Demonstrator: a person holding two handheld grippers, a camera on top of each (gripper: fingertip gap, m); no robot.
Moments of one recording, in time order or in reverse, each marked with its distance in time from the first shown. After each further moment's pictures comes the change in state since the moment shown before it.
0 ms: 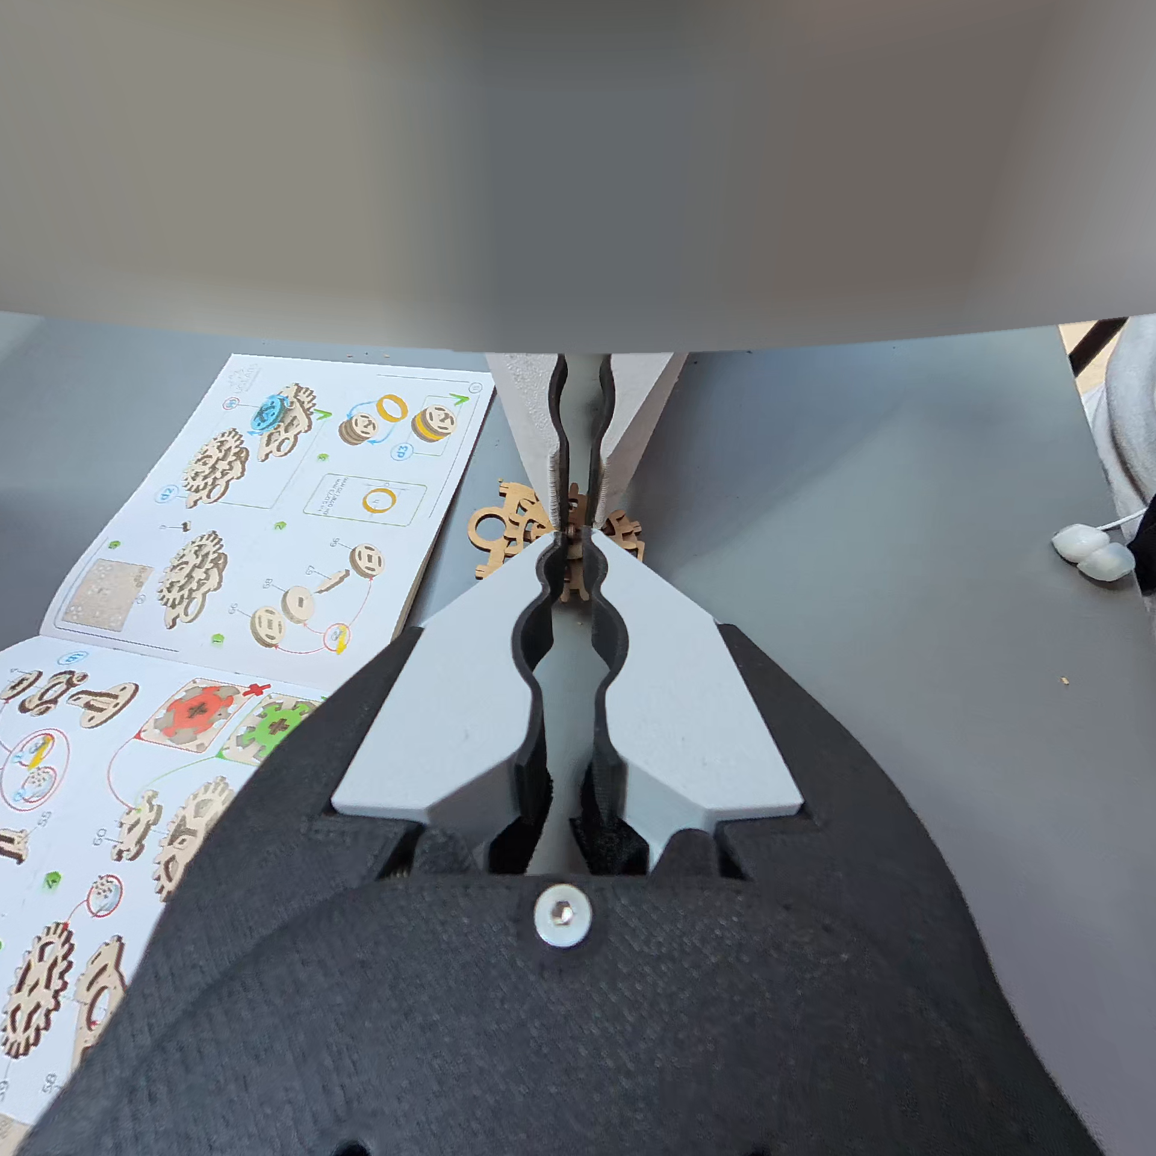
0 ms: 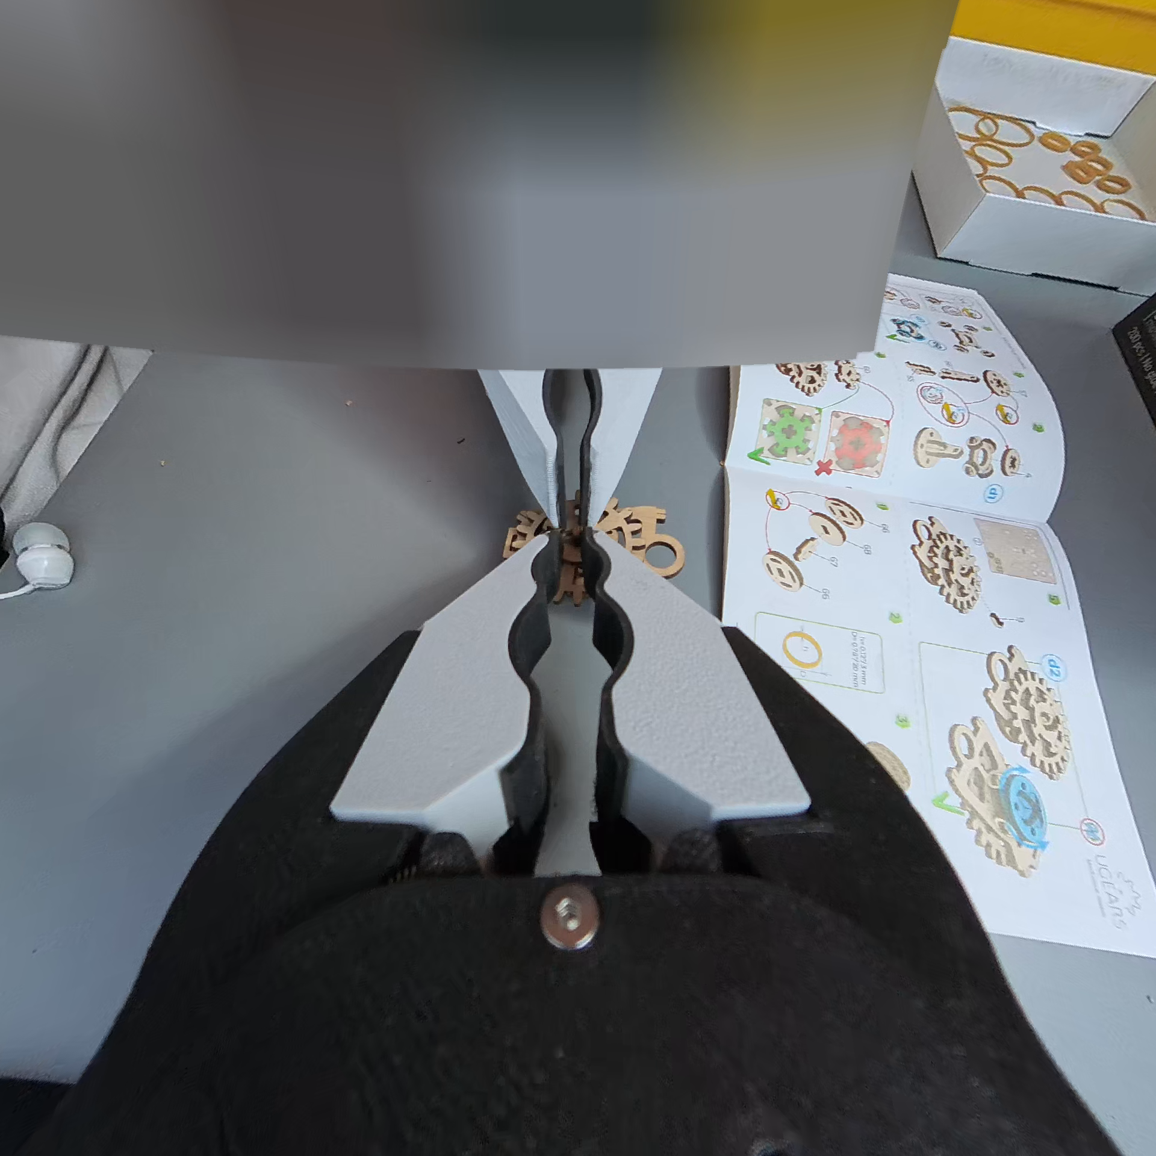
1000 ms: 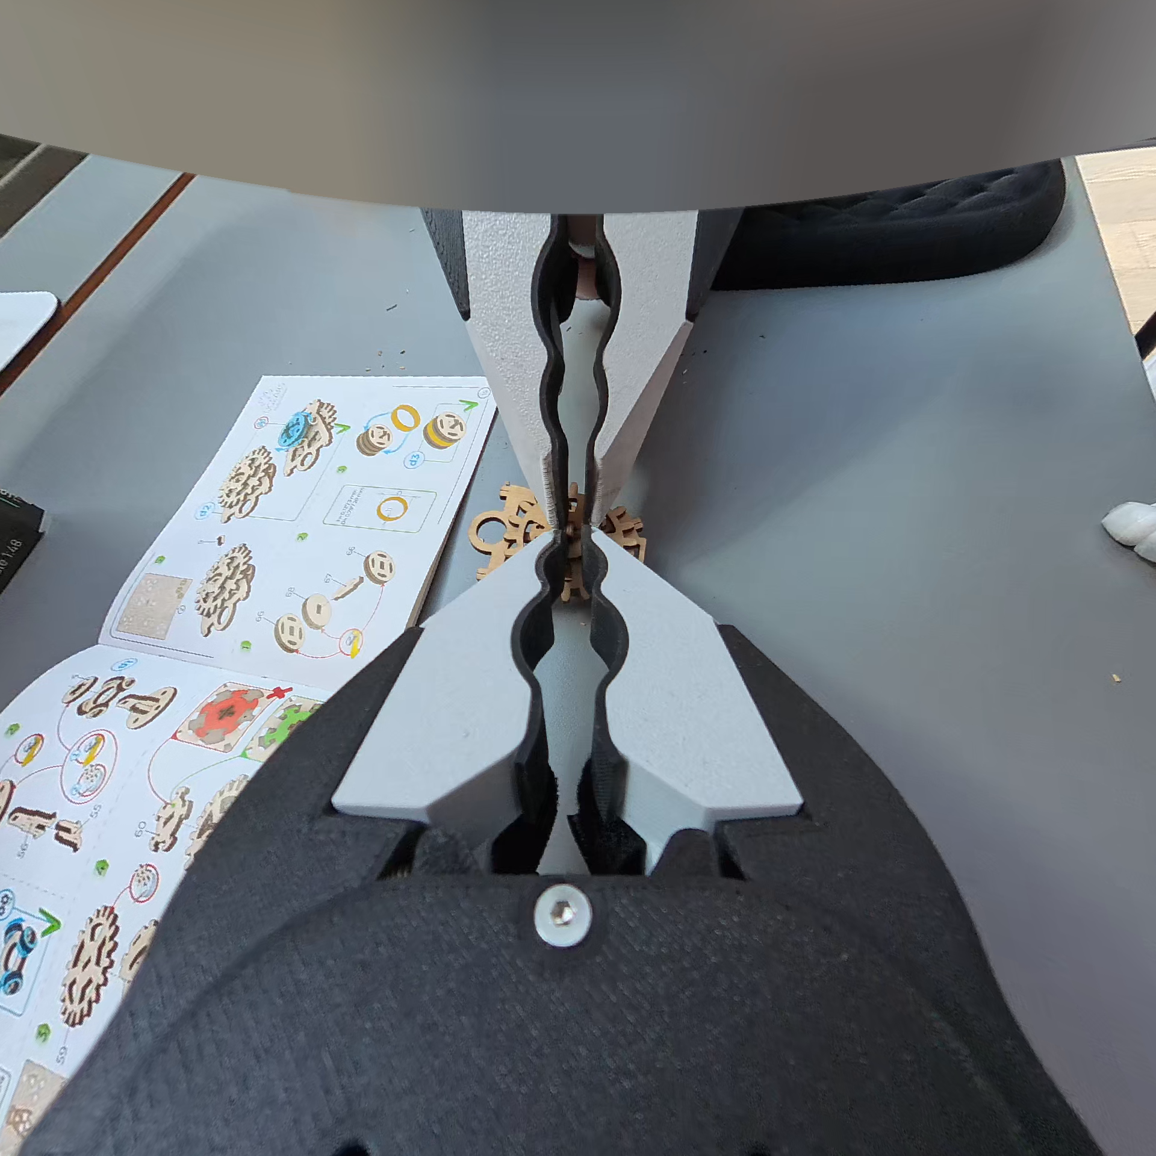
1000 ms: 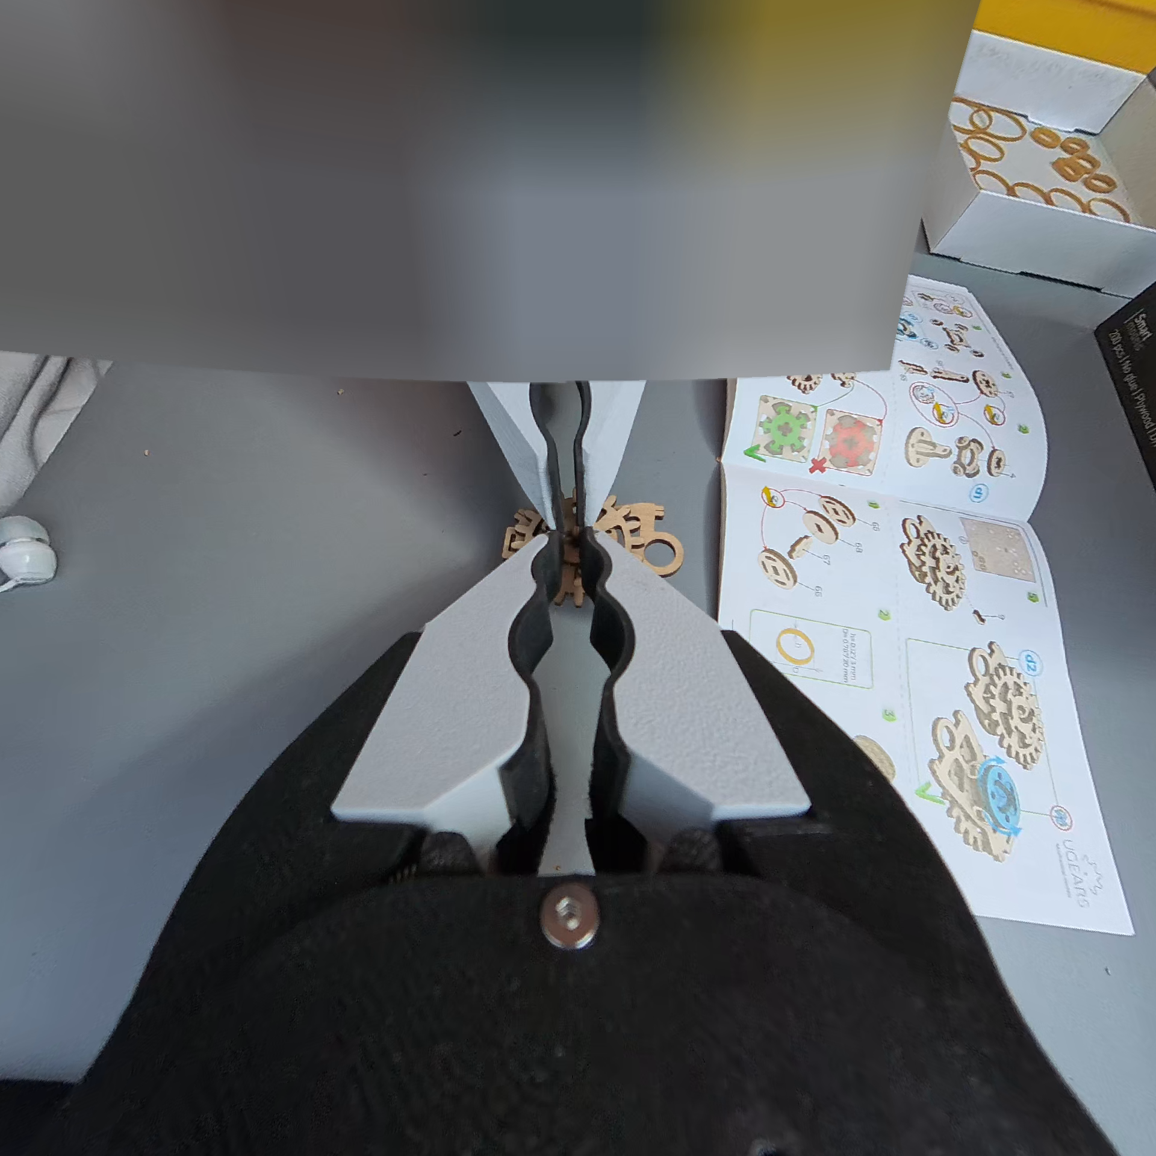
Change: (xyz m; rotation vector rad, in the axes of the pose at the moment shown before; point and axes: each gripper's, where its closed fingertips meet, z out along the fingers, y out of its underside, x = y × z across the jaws) left arm 0.001 0.001 0.001 -0.006 -0.066 0.082; right arm 0.000 0.000 0.000 -0.036 0.027 -0.026
